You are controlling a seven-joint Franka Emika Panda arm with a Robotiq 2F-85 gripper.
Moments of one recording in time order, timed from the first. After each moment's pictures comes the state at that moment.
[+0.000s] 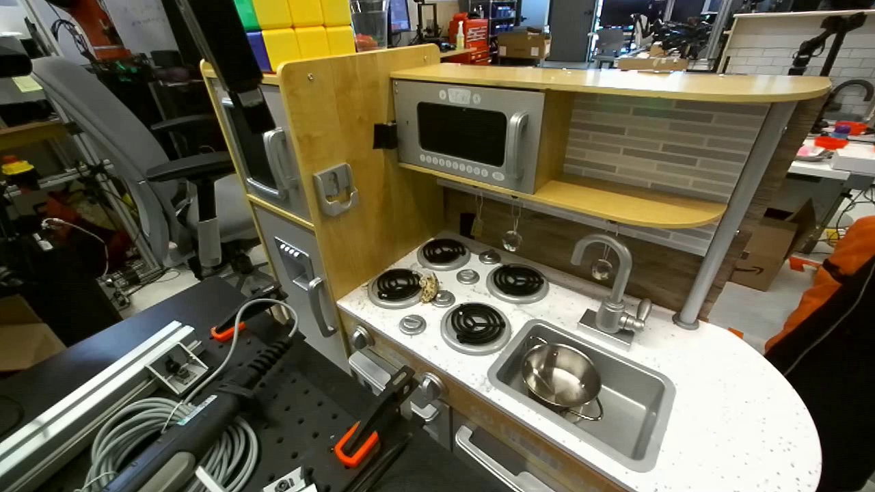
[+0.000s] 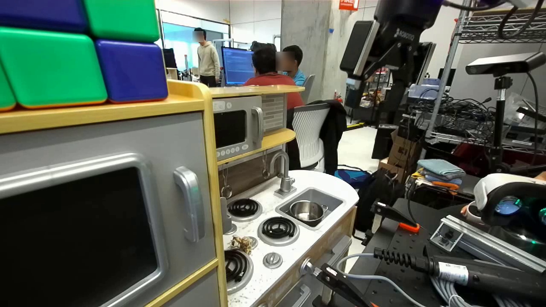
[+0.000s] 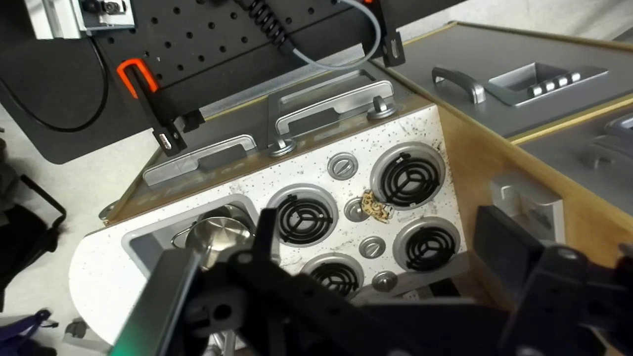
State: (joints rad) arm -0.02 -0.68 0.16 -2.81 0.14 2.28 0.35
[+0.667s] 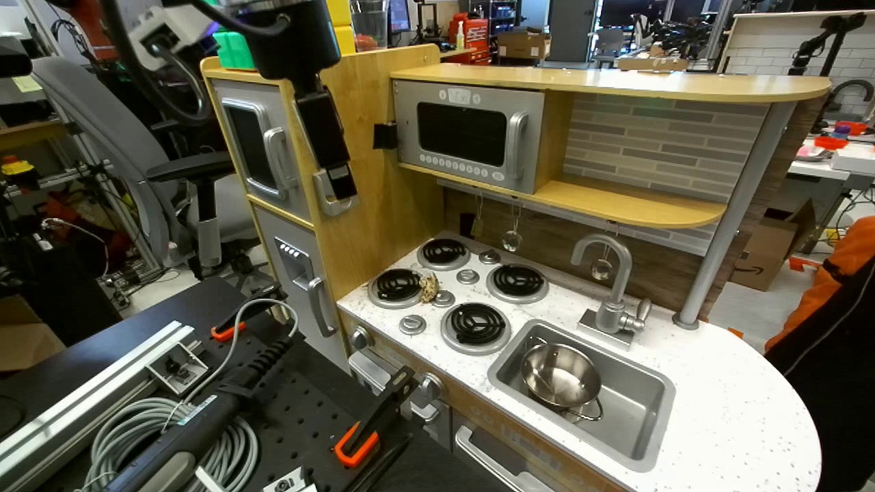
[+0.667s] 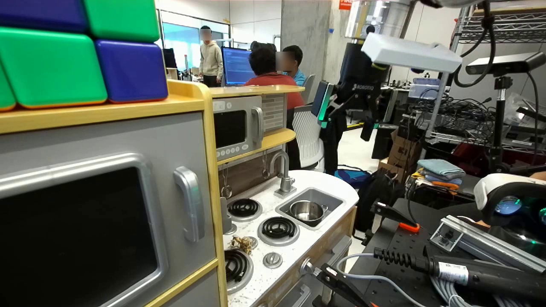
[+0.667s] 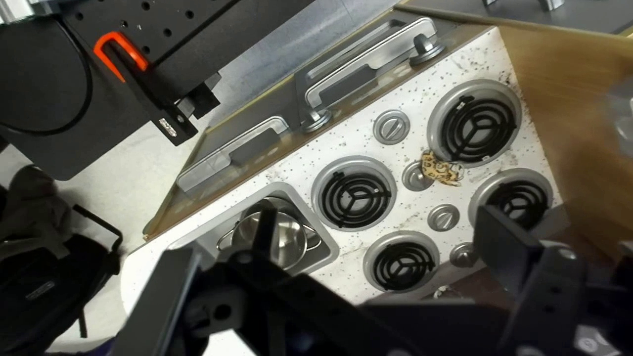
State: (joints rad) arm -0.14 -0.33 0.19 -2.75 0.02 2.57 0.57
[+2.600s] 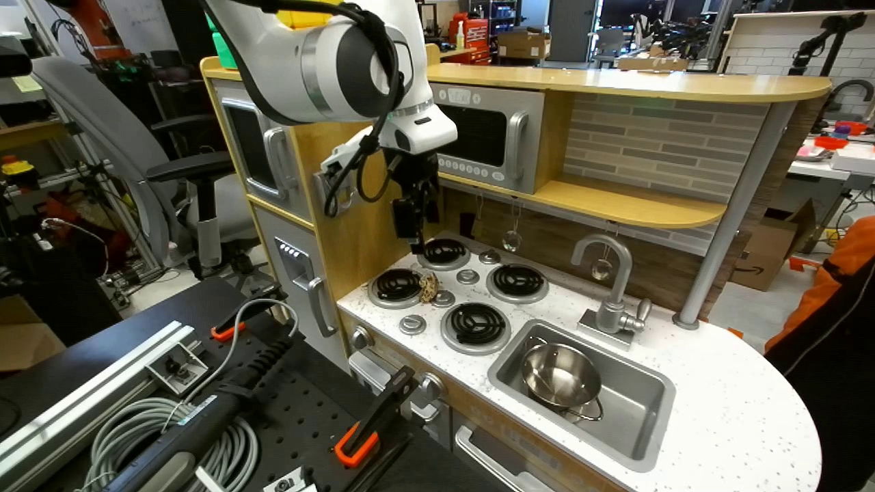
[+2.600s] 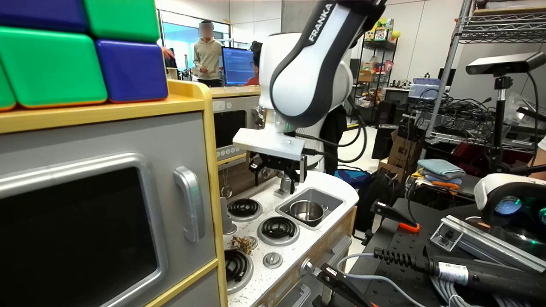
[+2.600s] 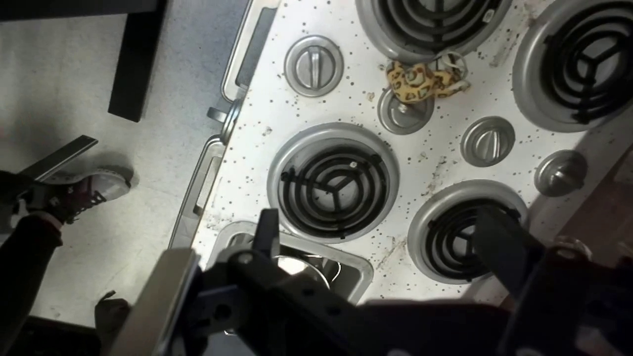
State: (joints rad) arm 0.16 0.48 -0.09 -2.20 -0.15 2.77 1.34
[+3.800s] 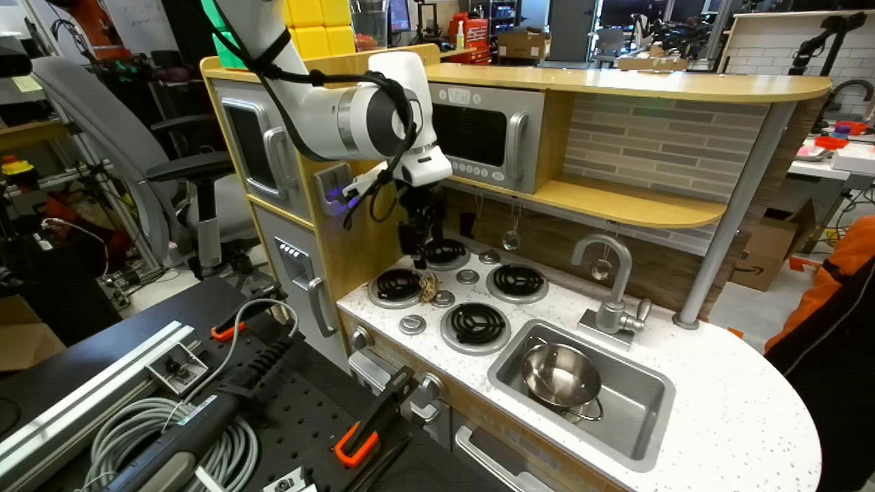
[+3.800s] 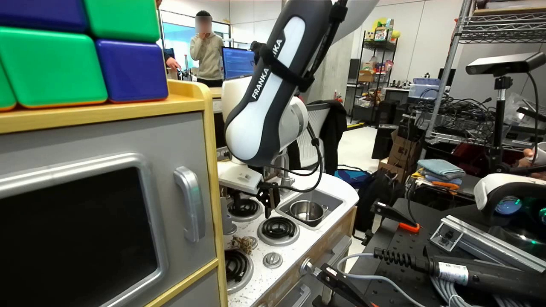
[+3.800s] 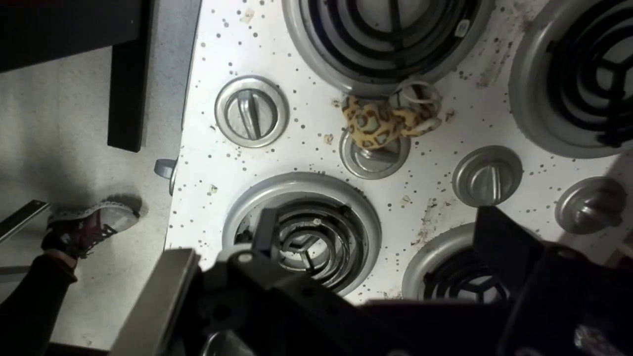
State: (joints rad) arm 0.28 0.77 -0.15 -1.90 -0.07 2.69 1.48
